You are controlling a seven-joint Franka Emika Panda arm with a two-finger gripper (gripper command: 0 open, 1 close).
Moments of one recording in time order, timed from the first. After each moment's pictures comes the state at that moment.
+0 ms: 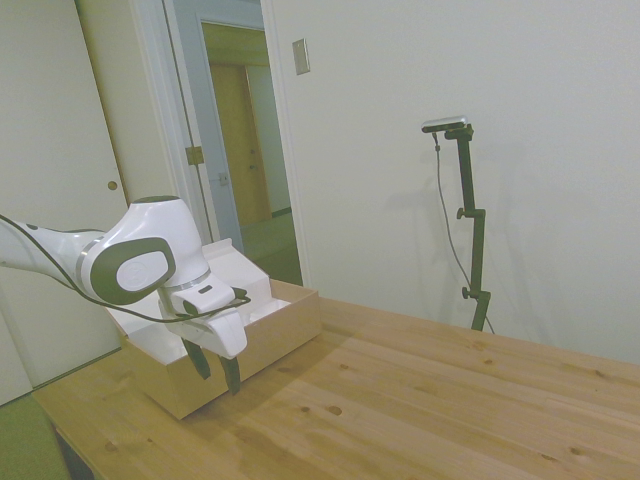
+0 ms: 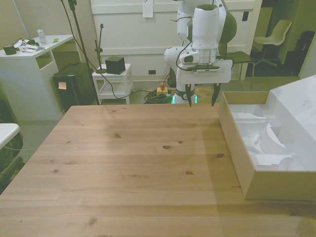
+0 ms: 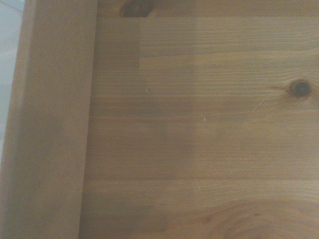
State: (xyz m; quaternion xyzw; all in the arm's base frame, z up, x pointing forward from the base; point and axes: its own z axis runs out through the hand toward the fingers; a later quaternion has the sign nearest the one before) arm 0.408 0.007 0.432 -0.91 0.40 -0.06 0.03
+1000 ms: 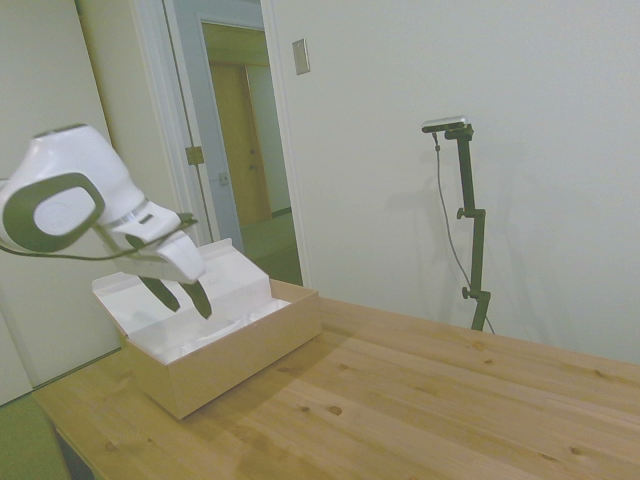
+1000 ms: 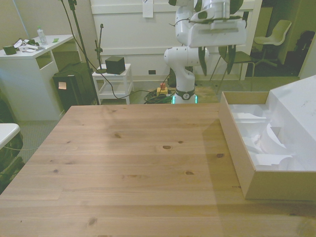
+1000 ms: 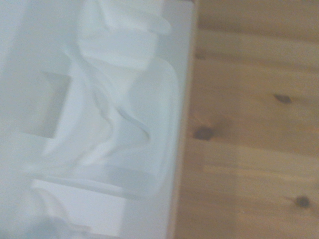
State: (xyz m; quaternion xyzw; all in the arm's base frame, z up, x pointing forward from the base) arm 0.352 0.076 0.584 -0.92 0.30 -0.21 0.10
